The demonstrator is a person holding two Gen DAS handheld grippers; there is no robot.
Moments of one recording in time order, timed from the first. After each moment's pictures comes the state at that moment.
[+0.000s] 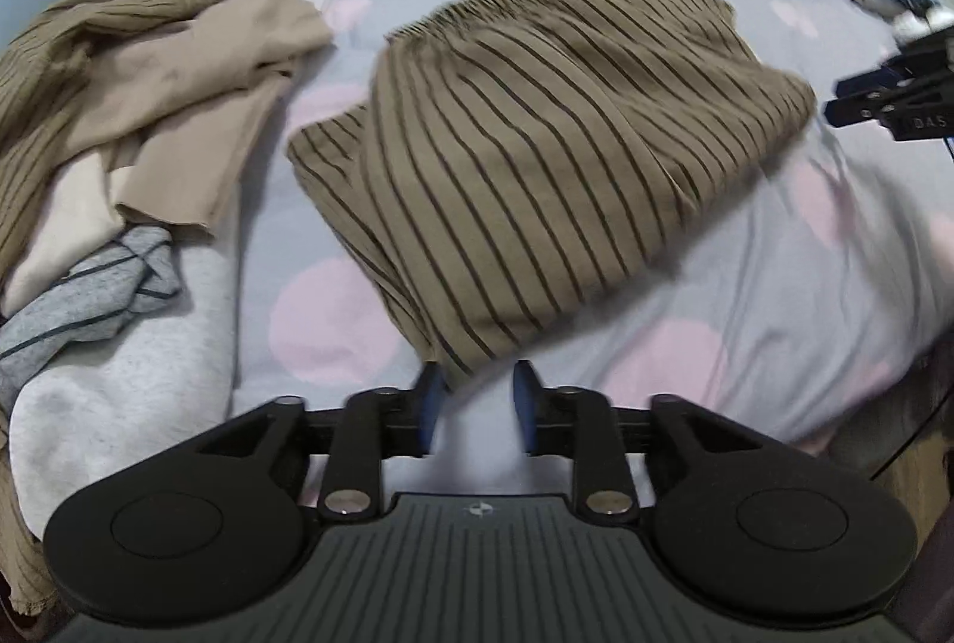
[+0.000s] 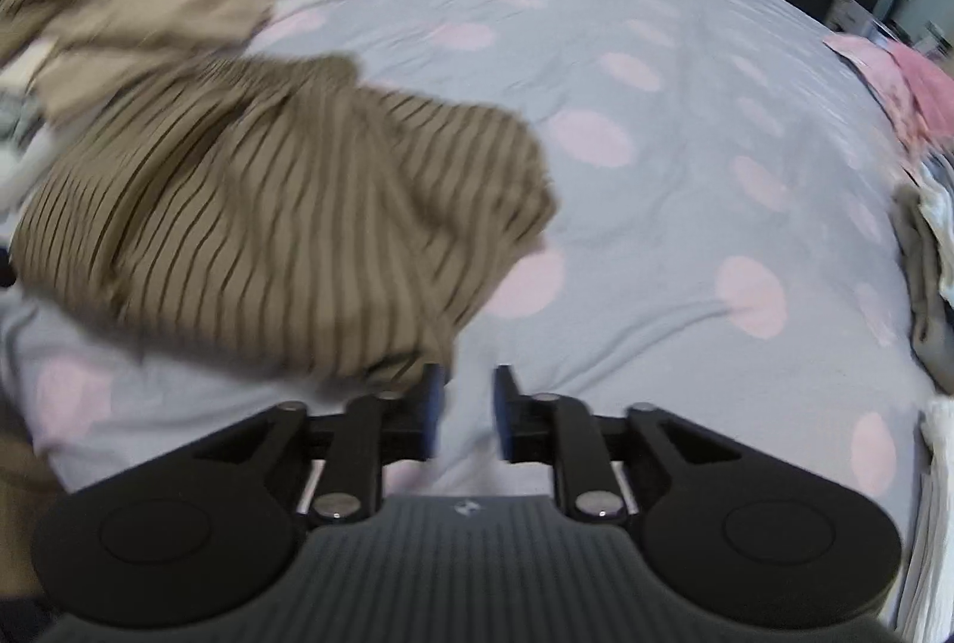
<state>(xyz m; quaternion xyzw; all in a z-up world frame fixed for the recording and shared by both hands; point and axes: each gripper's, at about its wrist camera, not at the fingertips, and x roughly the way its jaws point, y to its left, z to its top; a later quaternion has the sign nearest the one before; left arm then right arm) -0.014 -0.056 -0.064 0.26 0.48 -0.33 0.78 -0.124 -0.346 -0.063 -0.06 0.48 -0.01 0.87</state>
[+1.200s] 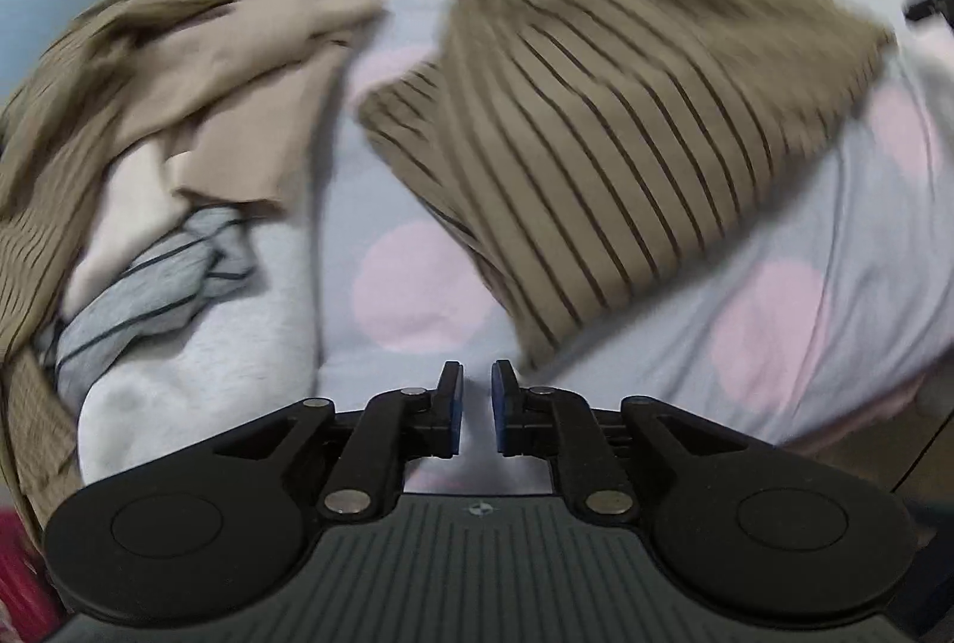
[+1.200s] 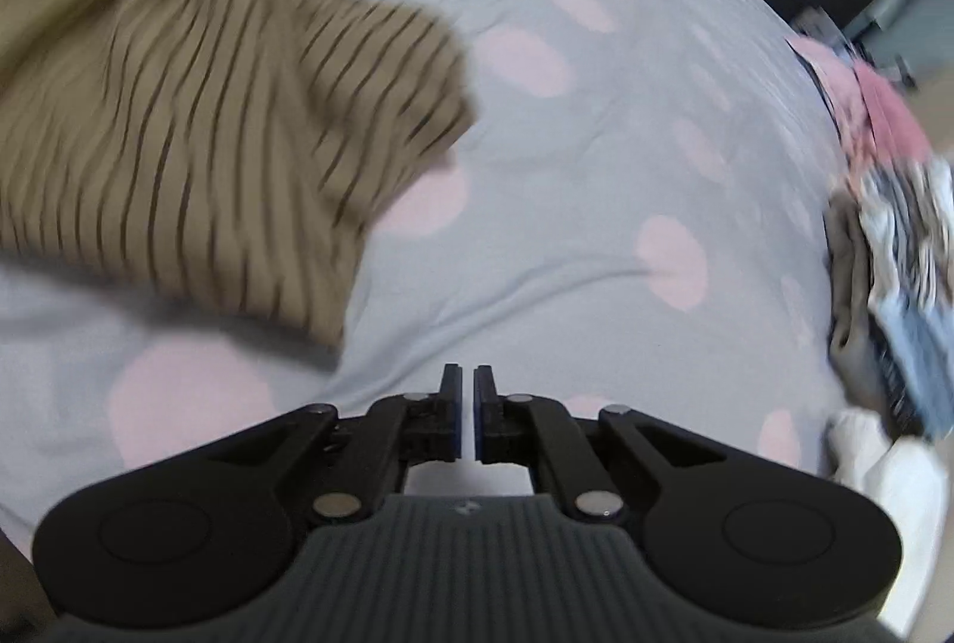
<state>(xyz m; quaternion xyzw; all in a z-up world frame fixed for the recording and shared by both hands) 0.004 -0.037 -0.064 0.30 0.47 -0.26 0.79 -0.111 -0.374 -0.066 -0.12 0.51 -0.10 0.84</state>
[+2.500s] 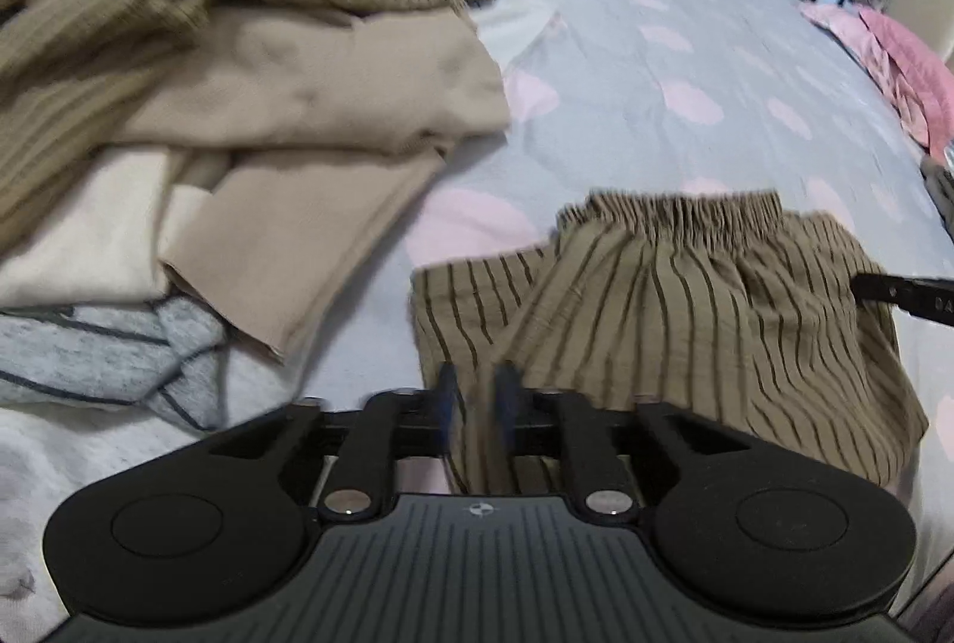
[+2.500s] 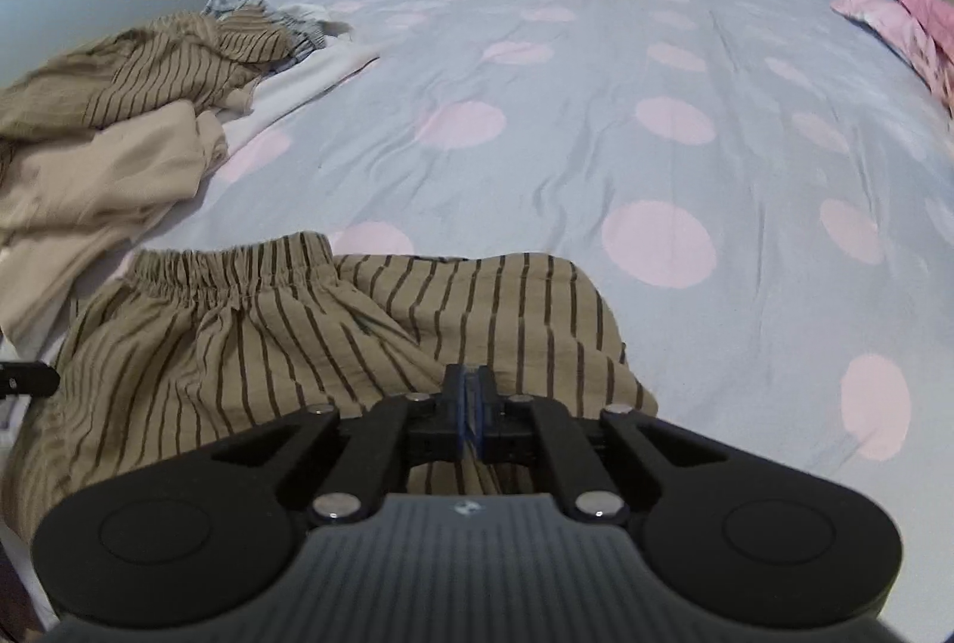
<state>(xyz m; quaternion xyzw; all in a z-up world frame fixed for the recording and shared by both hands) 0.102 -0.055 -0.064 0.05 0.48 -0.20 0.85 -0.009 -0.367 -0.068 0.08 0.42 -0.03 0.90</state>
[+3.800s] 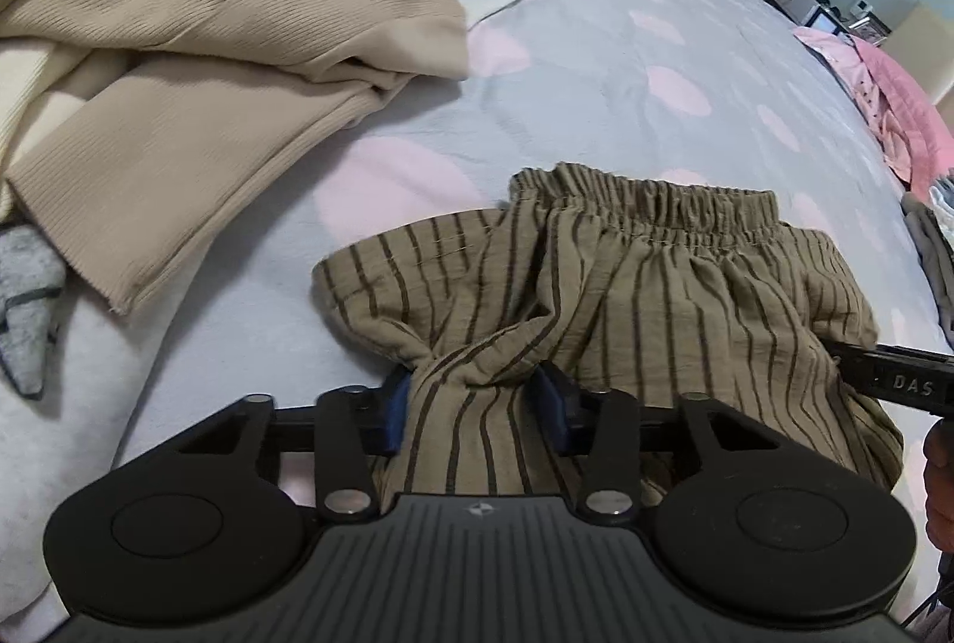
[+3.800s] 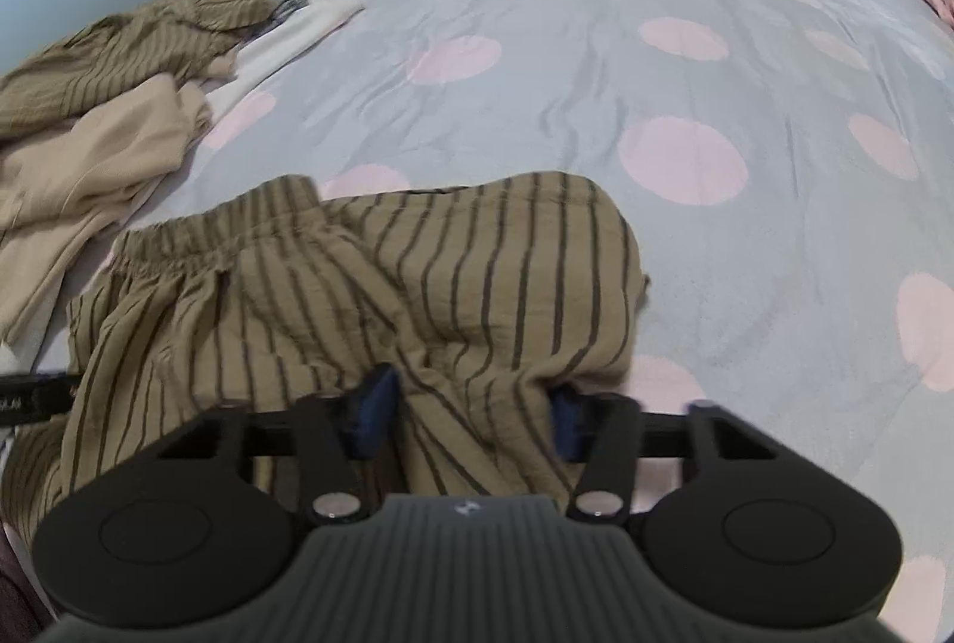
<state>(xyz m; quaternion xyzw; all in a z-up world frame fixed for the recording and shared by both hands) 0.110 -0.080 -0.107 -0.02 0.51 -0.23 0.83 -0.001 -0.358 -0.103 0.11 0.46 -0.02 0.88</state>
